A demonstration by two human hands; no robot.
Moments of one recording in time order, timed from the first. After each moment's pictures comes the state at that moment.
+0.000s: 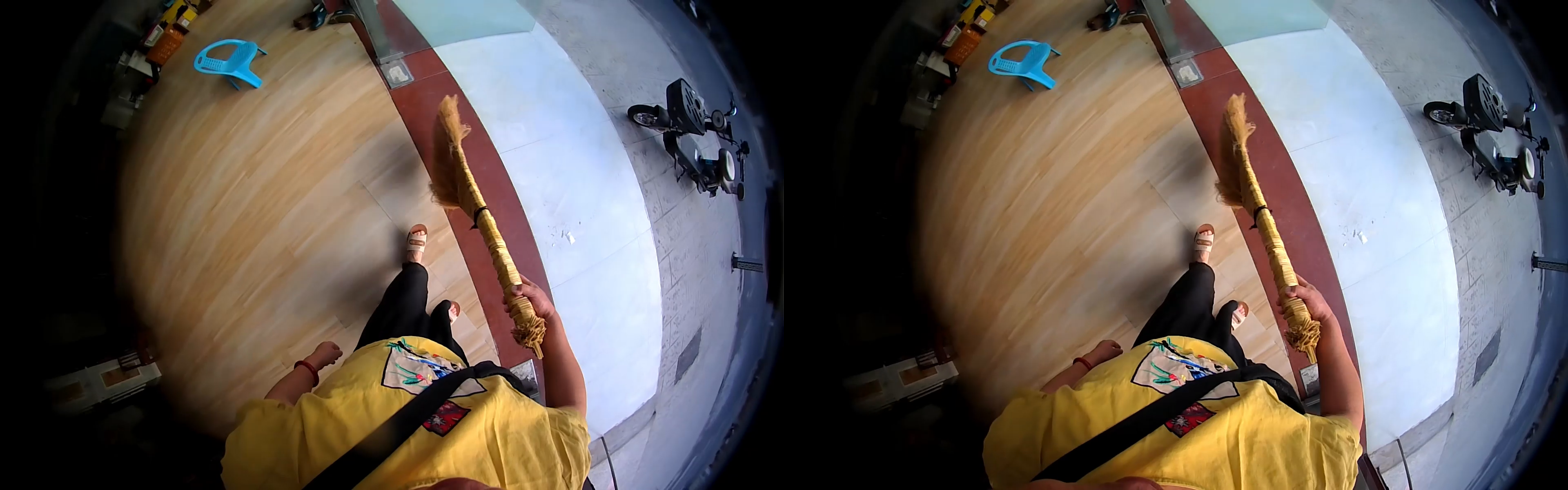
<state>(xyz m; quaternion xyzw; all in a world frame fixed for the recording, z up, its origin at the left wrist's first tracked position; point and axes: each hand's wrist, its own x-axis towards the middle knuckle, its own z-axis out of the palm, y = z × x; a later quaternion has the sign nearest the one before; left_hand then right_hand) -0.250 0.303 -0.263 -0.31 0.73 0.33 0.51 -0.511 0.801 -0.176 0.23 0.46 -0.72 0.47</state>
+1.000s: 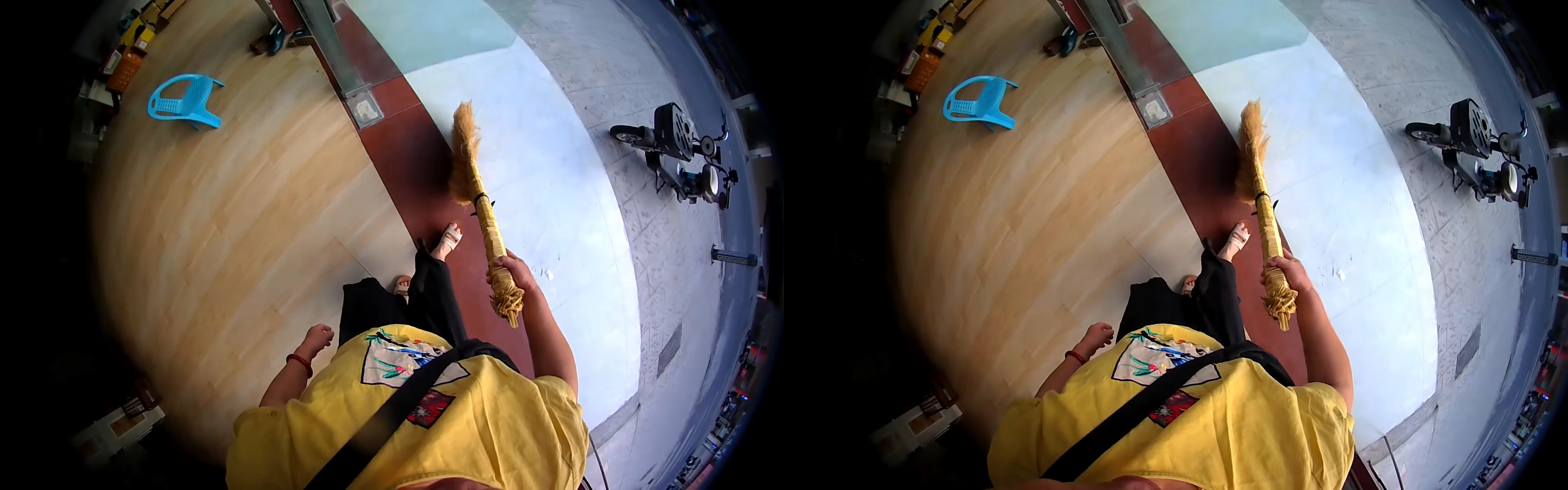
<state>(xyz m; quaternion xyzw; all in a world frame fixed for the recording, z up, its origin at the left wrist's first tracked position) -0.587 0.256 -0.271 -0.39 0.69 0.44 0.42 -0.815 0.740 -0.200 0.28 0.47 -0.76 0.35</state>
